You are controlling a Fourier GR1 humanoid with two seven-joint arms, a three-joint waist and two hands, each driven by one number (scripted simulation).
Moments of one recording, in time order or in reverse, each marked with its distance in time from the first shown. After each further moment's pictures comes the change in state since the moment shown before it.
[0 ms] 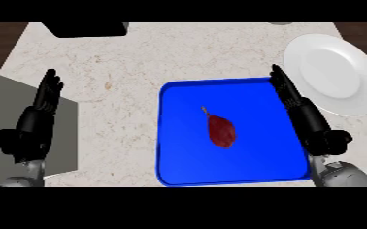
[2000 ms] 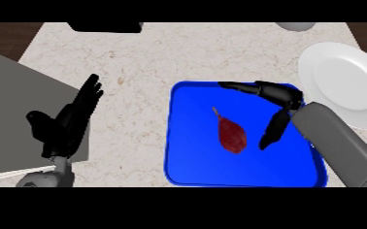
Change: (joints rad) left arm -0.024 -0.275 0.106 -0.016 -0.091 -0.337 0.228; right arm -0.492 -0.075 0.255 0.701 0.247 0.669 -0.627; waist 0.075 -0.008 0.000
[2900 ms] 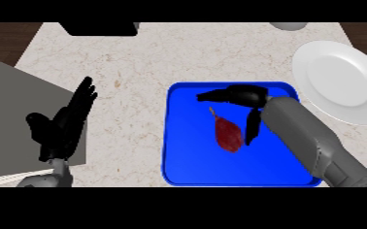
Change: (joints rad) left arm 0.019 -0.026 0.043 0.006 -0.056 0.011 -0.005; right arm -0.168 0.160 0.173 0.298 0.267 -0.131 -0.118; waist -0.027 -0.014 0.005
